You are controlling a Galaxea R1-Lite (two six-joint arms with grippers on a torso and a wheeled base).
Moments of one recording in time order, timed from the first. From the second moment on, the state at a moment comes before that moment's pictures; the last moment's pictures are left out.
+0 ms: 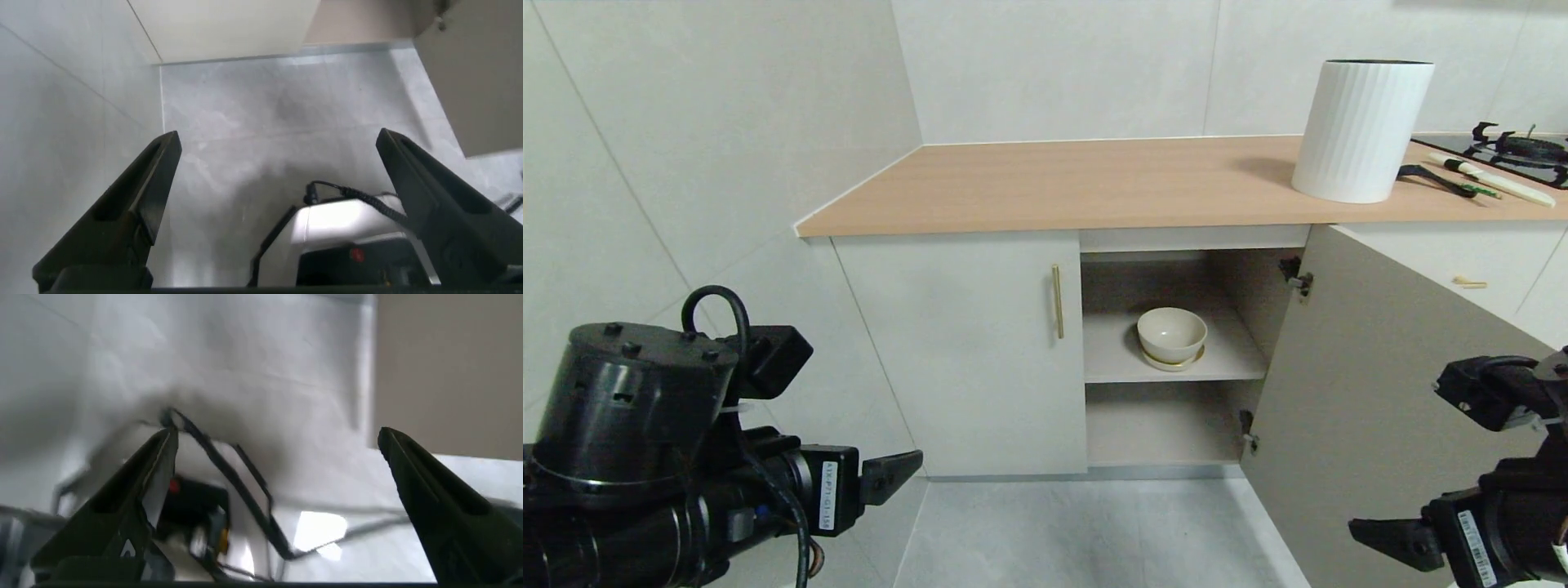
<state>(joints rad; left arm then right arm) -0.57 1.31 -0.66 0.02 0.29 -0.35 0.61 1.25 -0.74 0.35 -0.24 0.30</state>
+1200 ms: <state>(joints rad) -0.57 1.32 -0.66 0.02 0.29 -0.36 0.34 1.07 -0.84 0.64 -0.28 0.09</state>
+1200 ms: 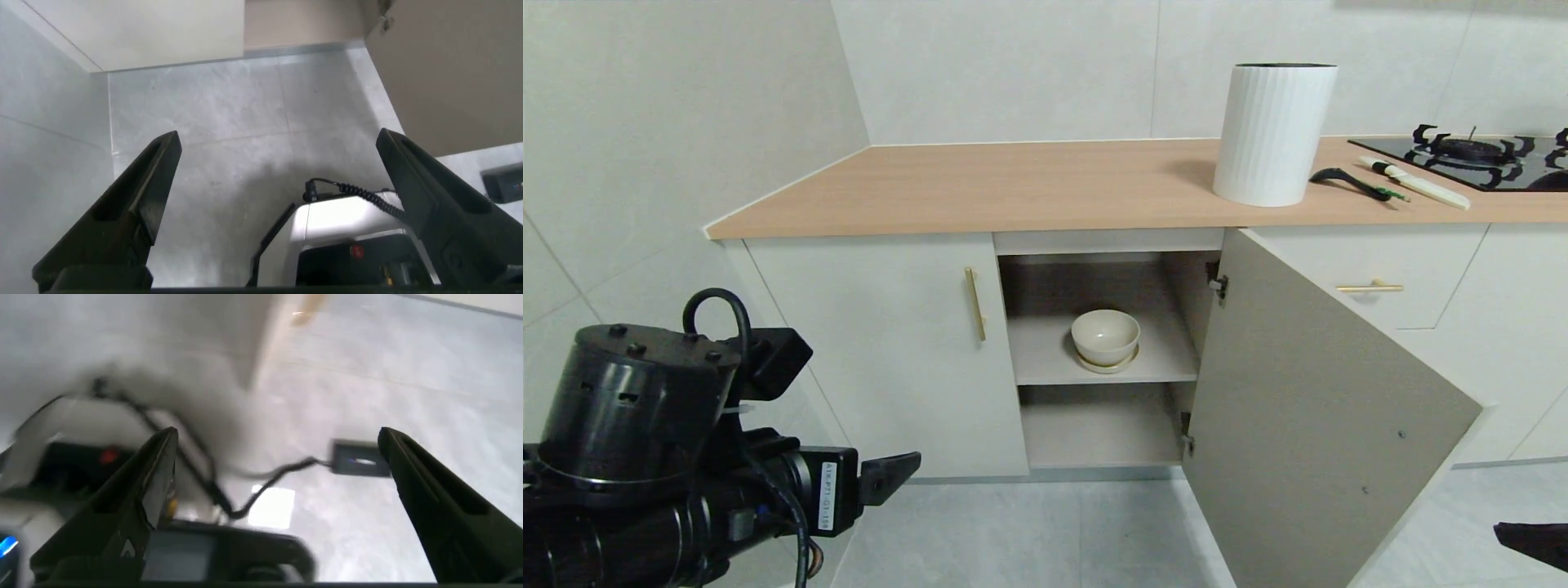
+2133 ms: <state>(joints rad) -0.57 1.32 -0.66 0.02 0.29 -0.36 -0.03 1.38 -0.75 0.15 -0.30 0.08</state>
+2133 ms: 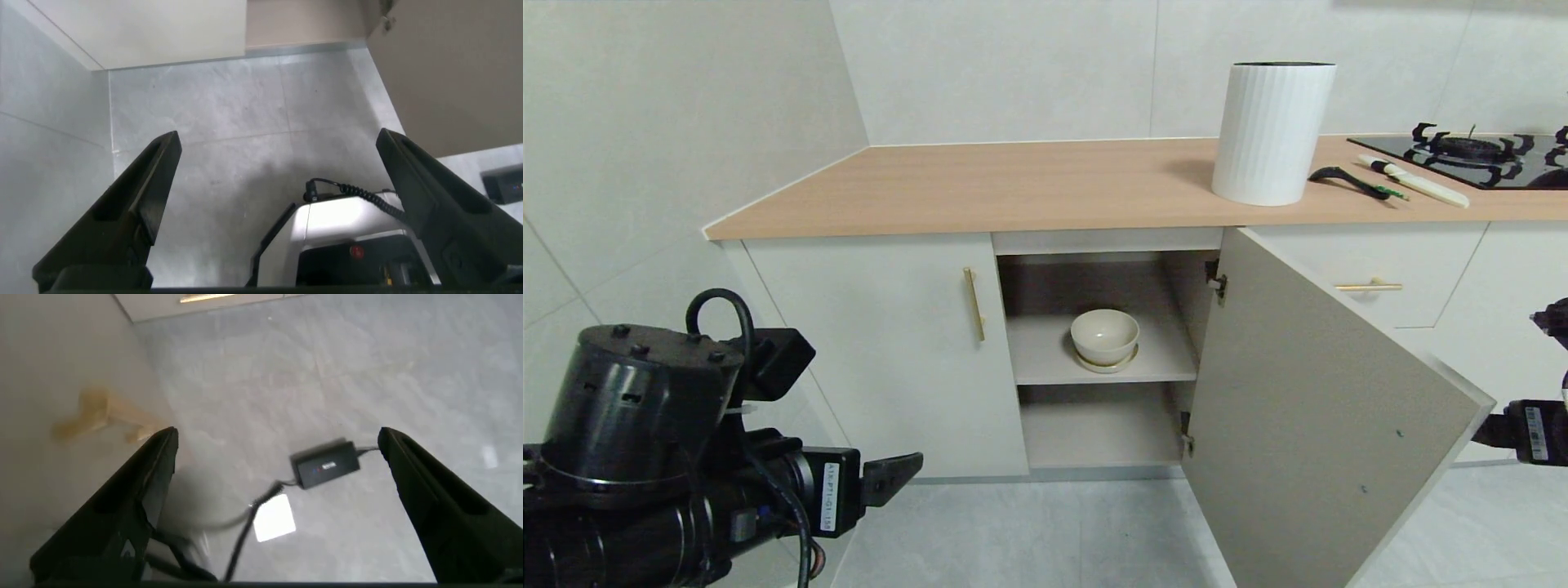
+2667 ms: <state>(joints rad) -0.57 1.32 -0.66 0.02 0.29 -0.36 -0.01 1.51 -0.75 0.11 -0.29 0.15</state>
